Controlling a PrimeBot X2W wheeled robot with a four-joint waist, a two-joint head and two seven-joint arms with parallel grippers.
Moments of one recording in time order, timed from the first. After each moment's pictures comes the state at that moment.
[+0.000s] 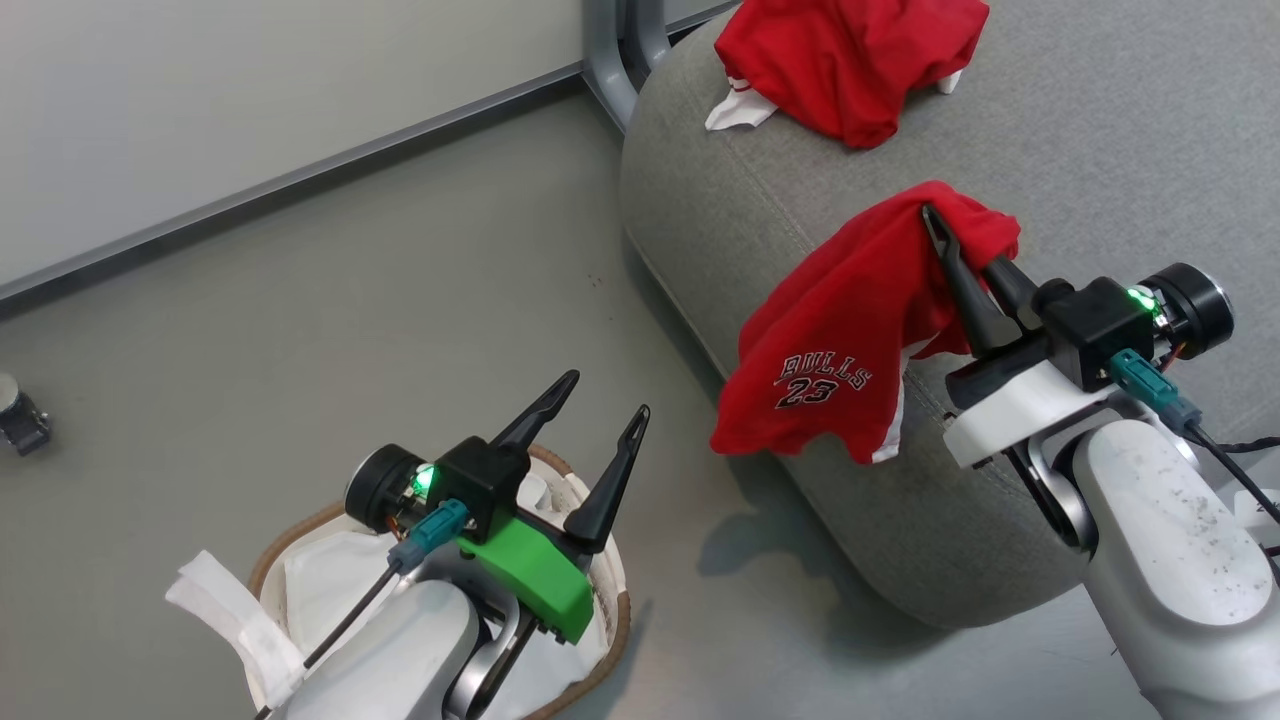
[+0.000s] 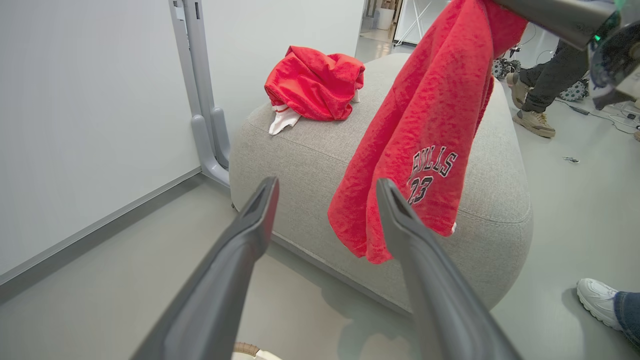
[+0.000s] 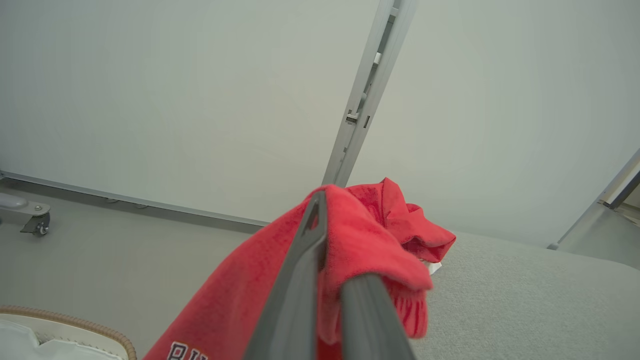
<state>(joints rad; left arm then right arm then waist) -0.46 0.27 -0.83 0.32 -0.56 -0.01 -0.26 -0.50 -0.27 0.30 0.25 0.15 0.13 -0.26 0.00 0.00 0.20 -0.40</state>
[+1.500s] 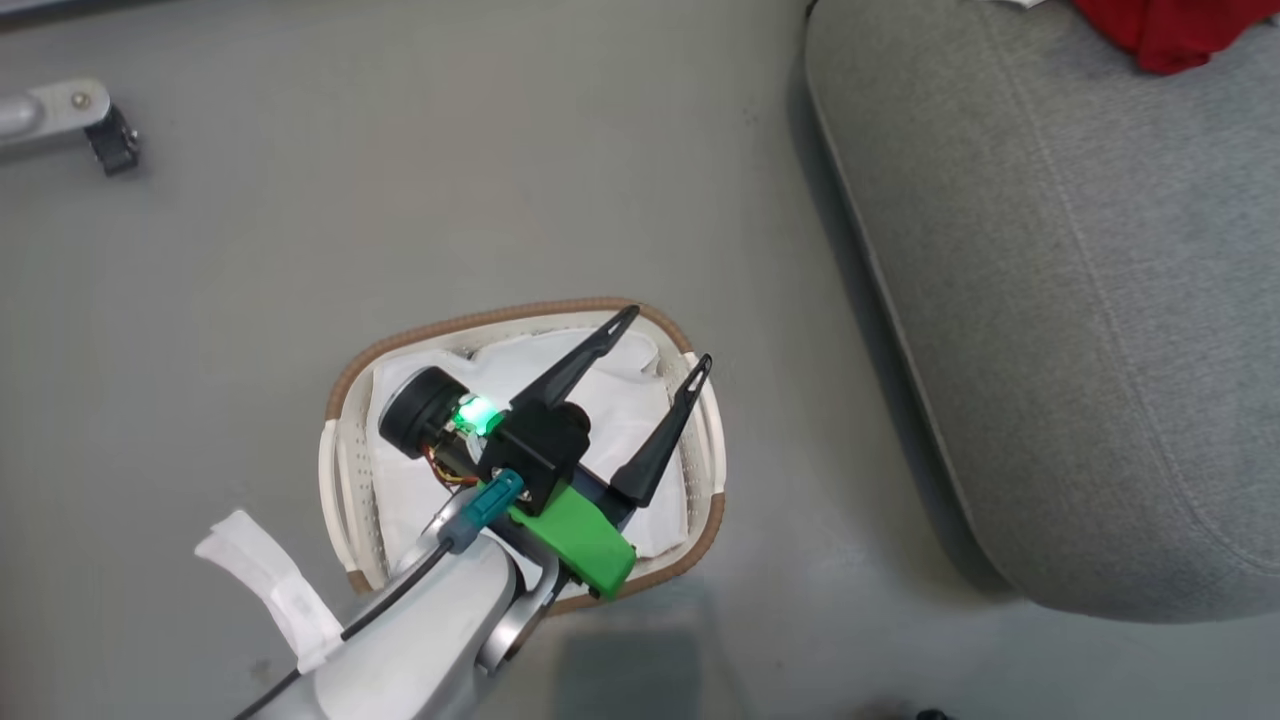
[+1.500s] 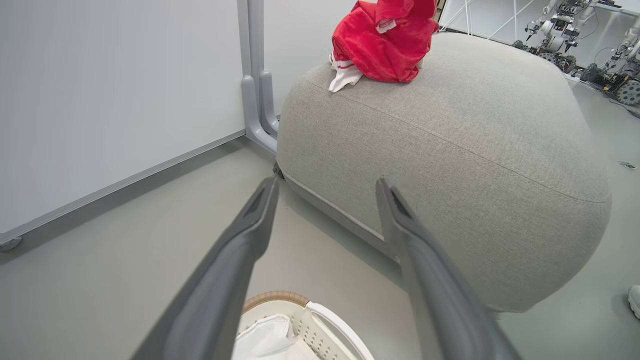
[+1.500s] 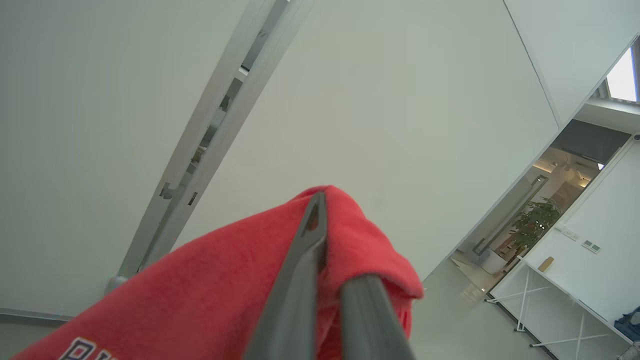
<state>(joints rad) -0.55 0.24 -0.84 0.26 -0.42 -0.02 -0.25 -1.28 -0.82 0.20 0.53 0.28 0.13 -0.08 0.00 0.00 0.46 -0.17</state>
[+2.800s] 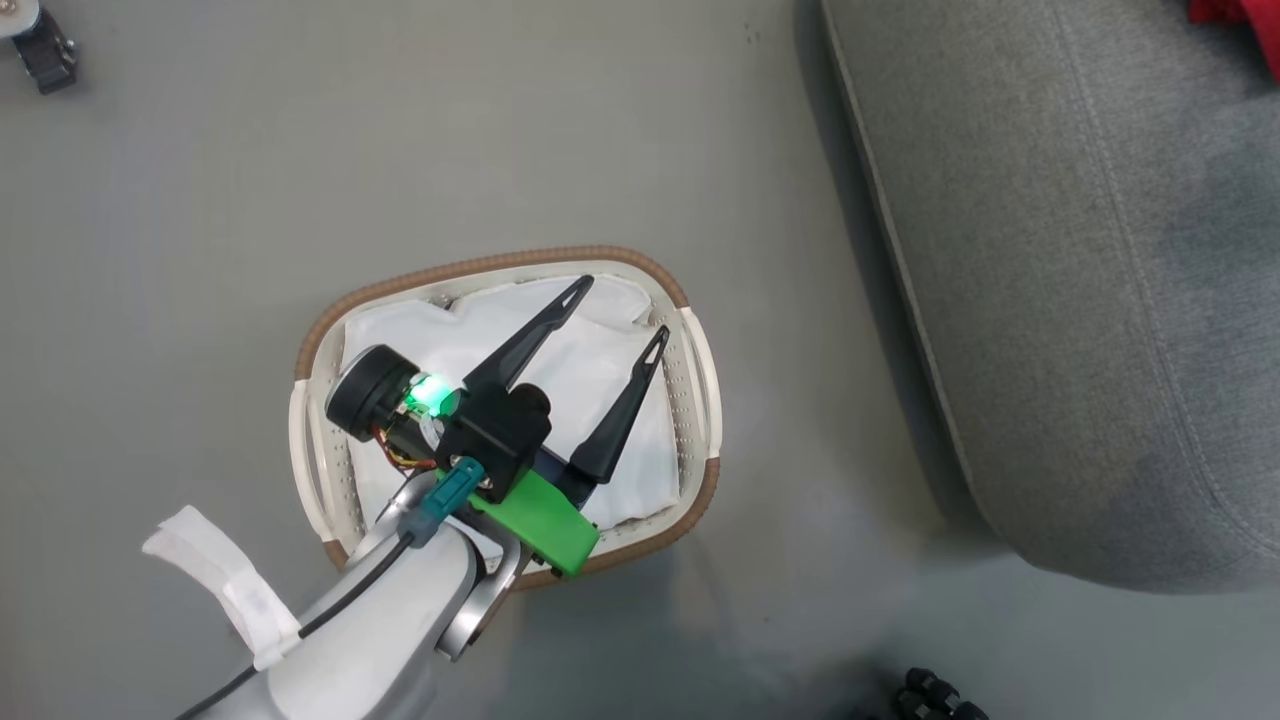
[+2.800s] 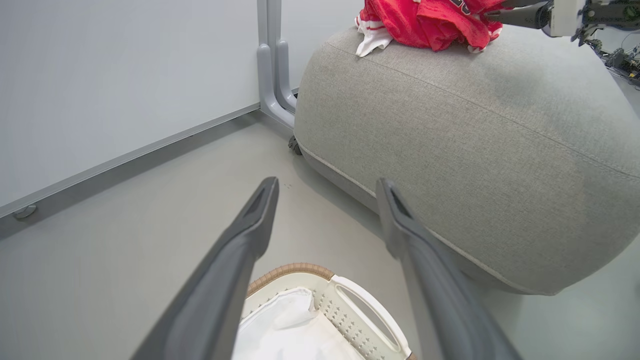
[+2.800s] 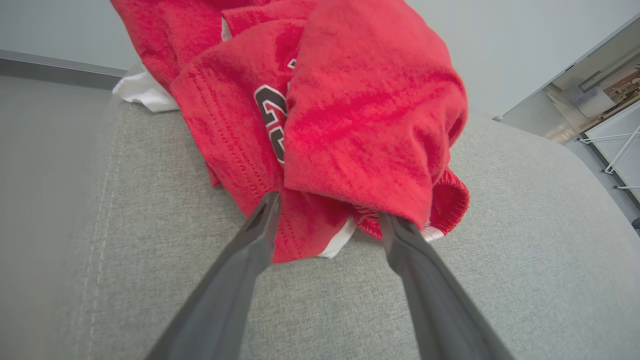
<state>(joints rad) -0.57 0.31 -0.84 0.19 -0.40 0.02 -0.23 -0.99 -0.51 0.09 1.01 0.15 0.13 -0.26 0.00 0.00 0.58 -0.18</state>
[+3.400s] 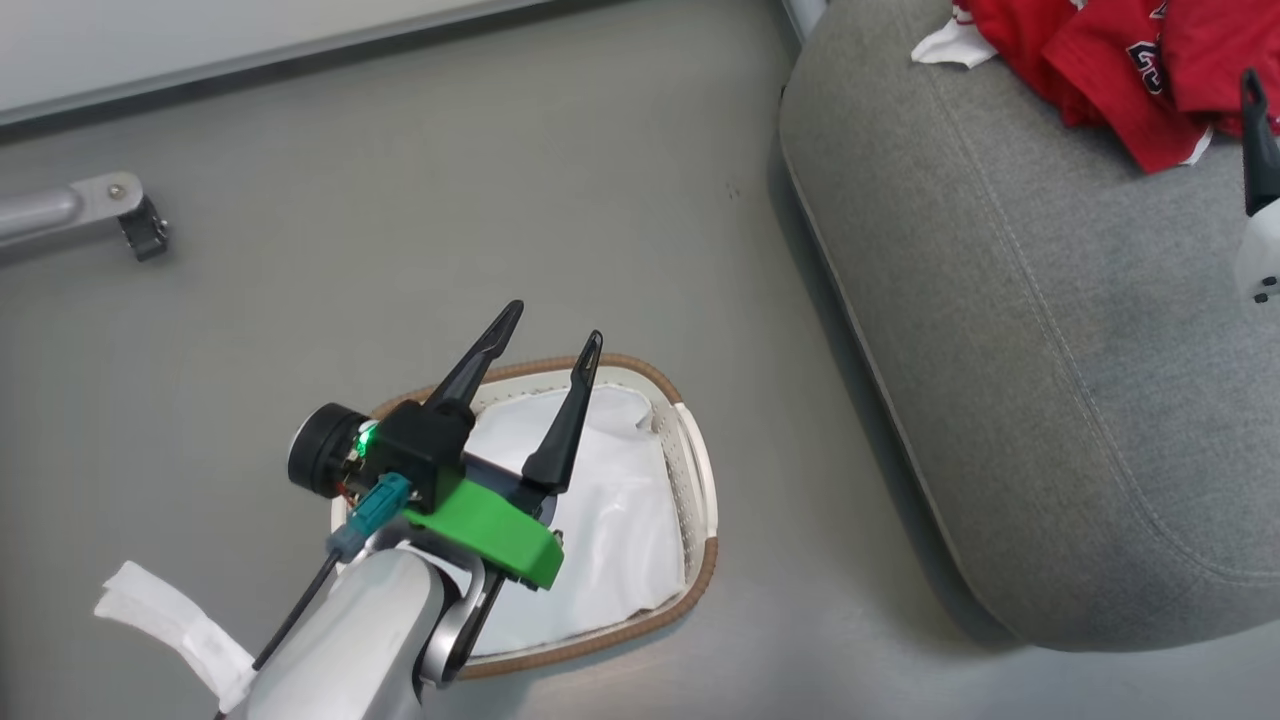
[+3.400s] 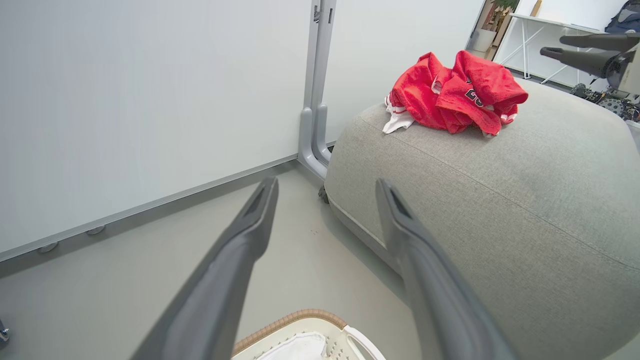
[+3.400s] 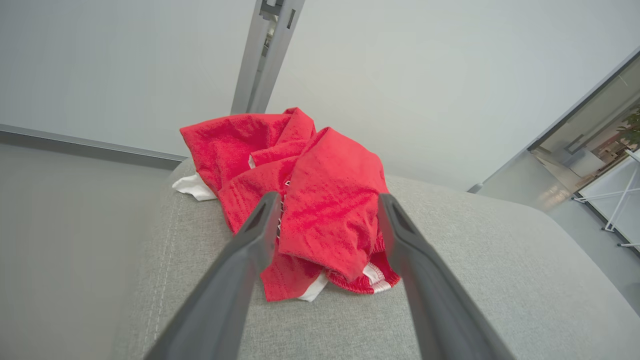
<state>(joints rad) -0.44 0.26 -0.67 0.22 -0.47 0.01 -0.26 -0.85 -0.50 0.15 0.82 0.16 0.13 -0.26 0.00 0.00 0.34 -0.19</state>
